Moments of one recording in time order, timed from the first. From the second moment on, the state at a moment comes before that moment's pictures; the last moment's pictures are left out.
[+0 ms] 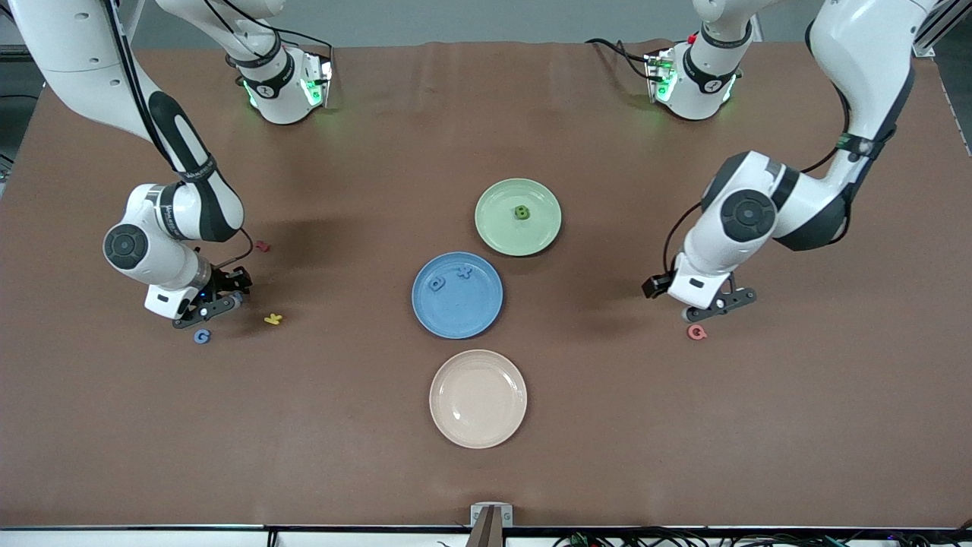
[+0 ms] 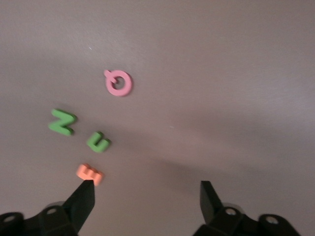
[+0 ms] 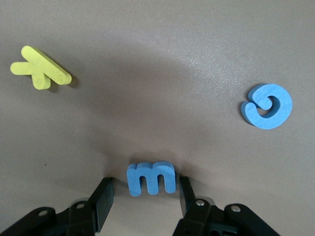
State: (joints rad) left arm 0.43 0.42 -0.74 -2.04 0.42 2.25 -0.79; right arm -0.04 0.45 -0.05 -2.20 -0.07 2.58 -0.44
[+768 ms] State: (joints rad) left arm 0.54 0.51 -0.74 -2.05 0.49 2.26 -0.32; right arm -0.04 0.45 -0.03 -2.18 -0.07 2.58 -0.45
